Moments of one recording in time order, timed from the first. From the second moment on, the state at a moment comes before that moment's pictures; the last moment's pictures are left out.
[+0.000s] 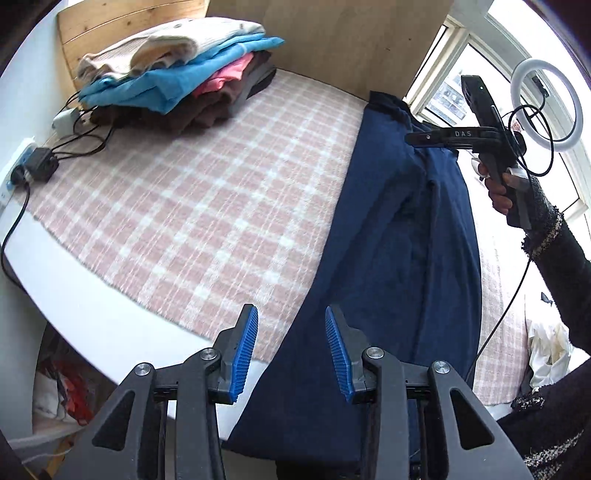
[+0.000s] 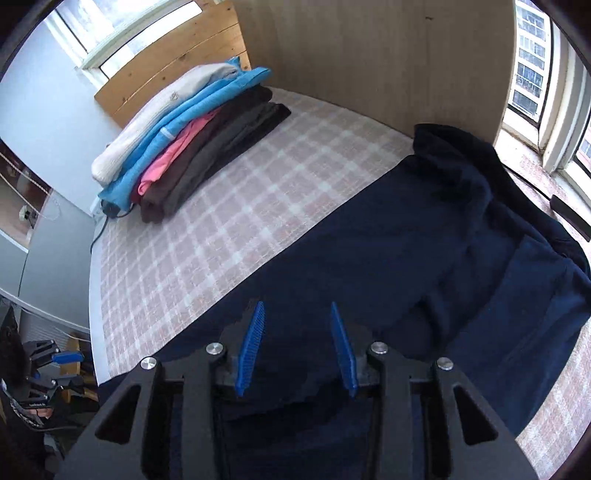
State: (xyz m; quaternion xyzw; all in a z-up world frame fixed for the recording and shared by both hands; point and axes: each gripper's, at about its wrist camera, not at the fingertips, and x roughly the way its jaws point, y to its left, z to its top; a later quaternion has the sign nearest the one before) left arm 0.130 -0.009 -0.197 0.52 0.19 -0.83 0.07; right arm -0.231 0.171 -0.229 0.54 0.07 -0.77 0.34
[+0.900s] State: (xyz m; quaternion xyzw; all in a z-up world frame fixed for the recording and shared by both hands) left arm 0.131 0.120 -0.241 0.54 0.09 -0.84 -0.03; right arm -0.188 0.207 -0.248 0.60 -0.01 -0.76 0.26
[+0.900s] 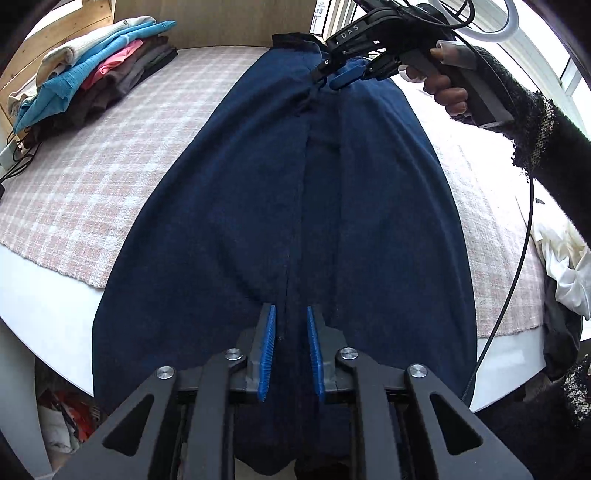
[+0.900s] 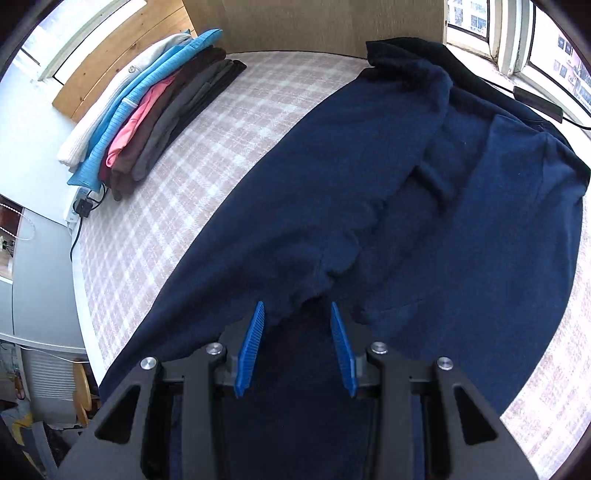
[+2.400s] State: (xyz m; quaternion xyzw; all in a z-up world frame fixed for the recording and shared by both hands) left arm 0.150 0.105 -0.212 0.52 0.08 -0.85 -0.04; right arm -0.163 0.220 -0.243 0.60 0.00 -0.74 0.29
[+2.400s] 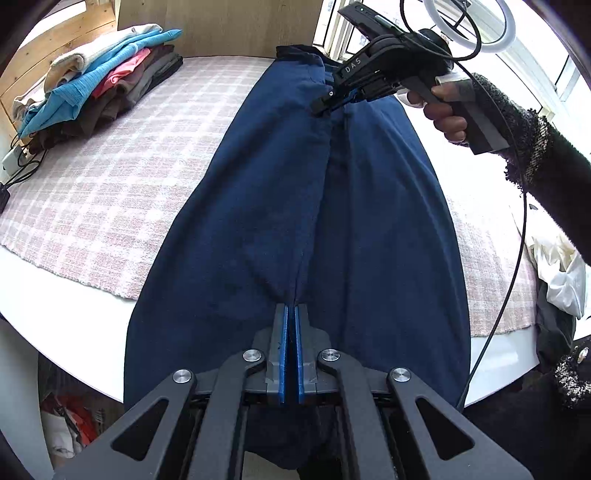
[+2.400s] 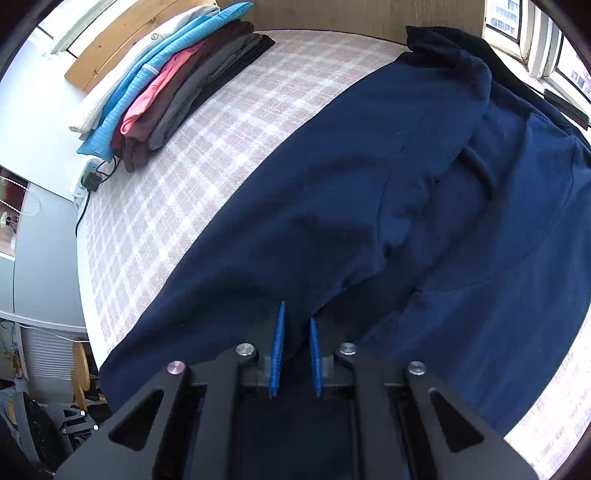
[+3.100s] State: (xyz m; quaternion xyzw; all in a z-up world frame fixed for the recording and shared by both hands) left arm 0.254 -0.015 -0.199 0.53 0.15 -0.83 0.06; right arm -0.095 0.190 -0.184 0.54 0.07 -0.76 0.35
